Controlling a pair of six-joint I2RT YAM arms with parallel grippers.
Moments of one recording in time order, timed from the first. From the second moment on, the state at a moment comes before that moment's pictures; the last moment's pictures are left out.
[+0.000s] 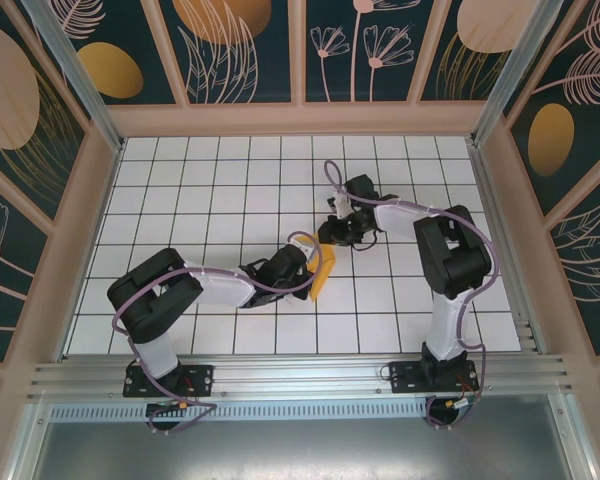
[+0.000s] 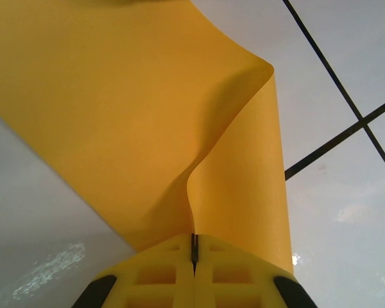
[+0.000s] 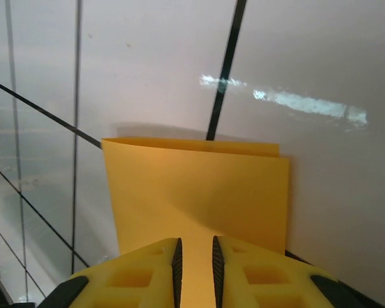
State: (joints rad) left arm -0.92 1.77 0.75 0.20 -0.02 -0.48; right arm 0.42 1.92 1.18 -0.39 -0.57 0.33
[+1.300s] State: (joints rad) left arm -0.92 1.78 0.75 0.21 -0.02 -0.48; right arm 0.48 1.69 0.63 0.13 -0.70 0.71
